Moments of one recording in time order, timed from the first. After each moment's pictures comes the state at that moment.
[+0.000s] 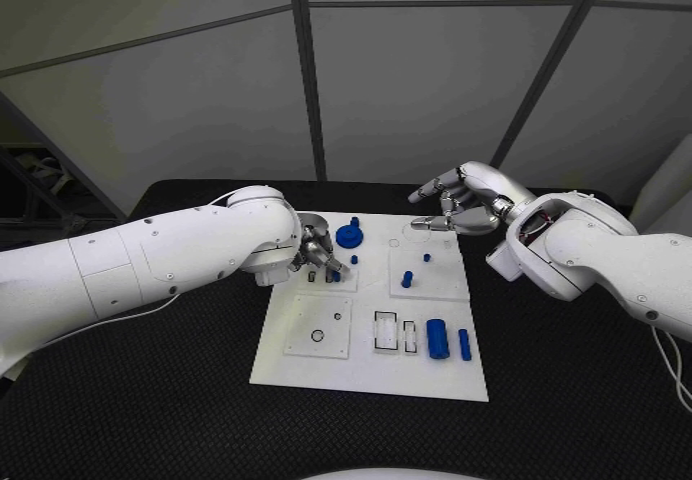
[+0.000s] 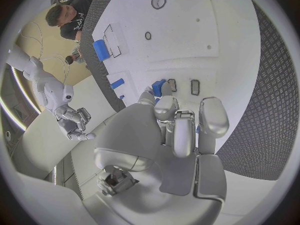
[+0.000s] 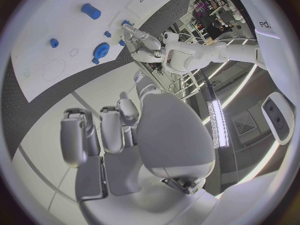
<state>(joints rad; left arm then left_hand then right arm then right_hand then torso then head) 1.31 -0.66 -0.05 1.38 -1.02 0.15 -0.60 1.38 0.09 -0.13 0.21 0.27 1.08 0.02 0.25 0.90 1.43 -0.04 0.93 1.23 1.47 -0.09 1.49 1.31 0.11 1.30 0.02 1.34 1.11 1.24 -0.83 0.08 1.58 -1.07 -0.32 -0.01 1.43 -0.14 0.11 0.19 0.16 0.90 0.13 0.07 0.13 1.34 0.05 1.12 1.23 1.47 -0.03 1.36 1.25 0.02 1.47 0.08 1.48 1.31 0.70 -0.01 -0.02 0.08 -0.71</state>
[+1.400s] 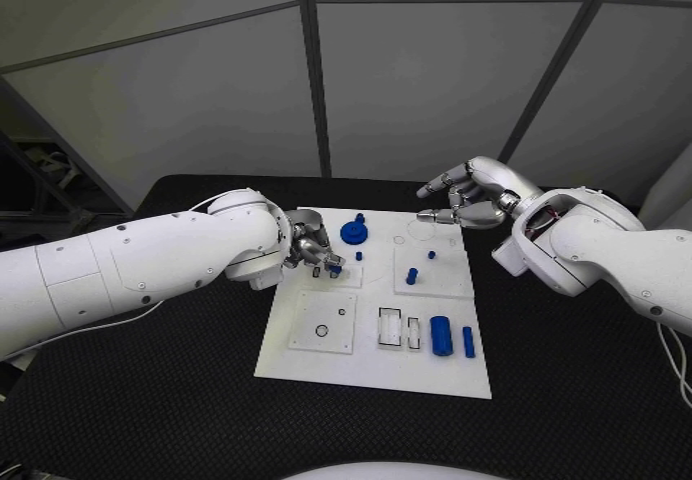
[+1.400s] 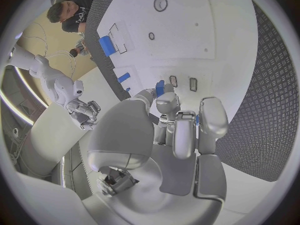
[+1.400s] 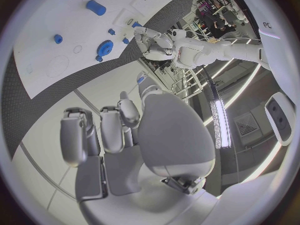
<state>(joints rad) 1.30 -0.75 -0.05 1.49 -1.02 0.02 -0.54 1.28 -0.04 0.23 0.18 0.48 1.10 0.04 0.17 1.01 1.46 -0.04 0.77 1.22 1.47 -0.09 1.49 1.31 0.11 1.30 0.02 1.33 1.14 1.24 -0.83 0.08 1.56 -1.07 -0.33 -0.03 1.40 -0.13 0.10 0.22 0.15 0.91 0.13 0.07 0.13 1.35 0.04 1.13 1.24 1.46 -0.03 1.36 1.25 0.02 1.47 0.08 1.47 1.31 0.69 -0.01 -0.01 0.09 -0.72</state>
